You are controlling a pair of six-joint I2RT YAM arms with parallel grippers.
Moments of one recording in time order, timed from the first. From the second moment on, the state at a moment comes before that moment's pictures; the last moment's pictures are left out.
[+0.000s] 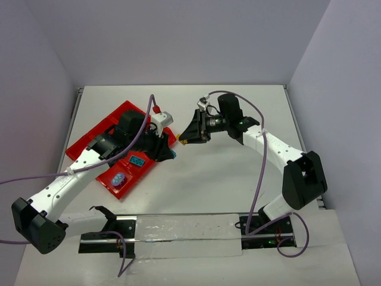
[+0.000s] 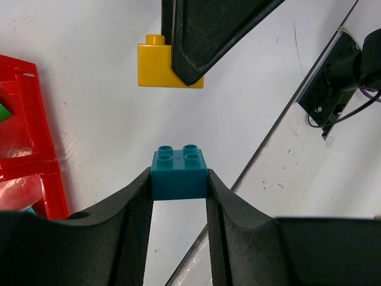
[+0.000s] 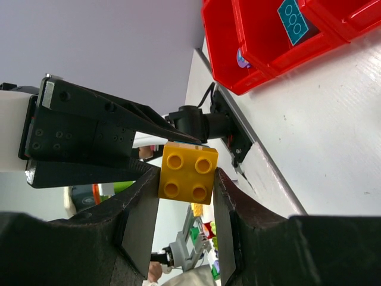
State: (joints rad) left arm -0.64 1.17 1.12 -0.64 0.42 -0.08; right arm 0.48 1.52 1.14 -0.12 -0.95 0.93
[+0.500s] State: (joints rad) left arm -0.53 1.16 1.07 -0.69 0.07 -0.23; right arm 0.46 1.52 1.31 -0.35 -0.74 0.77
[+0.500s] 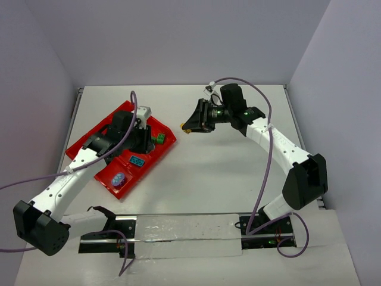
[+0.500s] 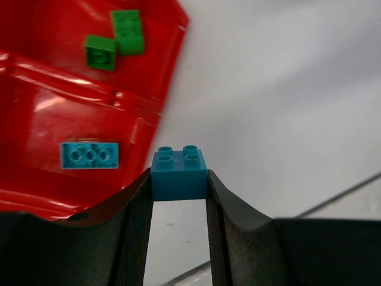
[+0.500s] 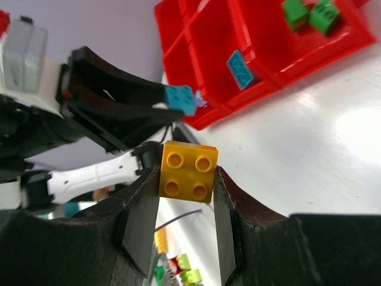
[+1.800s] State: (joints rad) left arm -0.36 1.42 1.03 -0.62 -0.33 -0.49; right arm 0.46 1.54 1.44 -0.61 -0.54 0.63
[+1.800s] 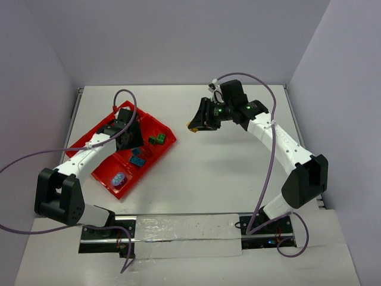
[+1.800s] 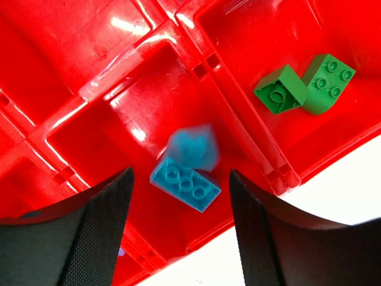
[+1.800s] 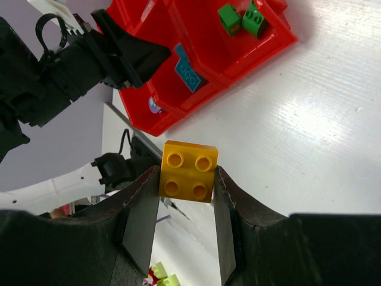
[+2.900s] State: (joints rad) left arm 0.00 1.29 1.62 -0.97 -0.36 -0.53; right arm 0.90 2.29 2.28 -0.52 -0.33 0.65
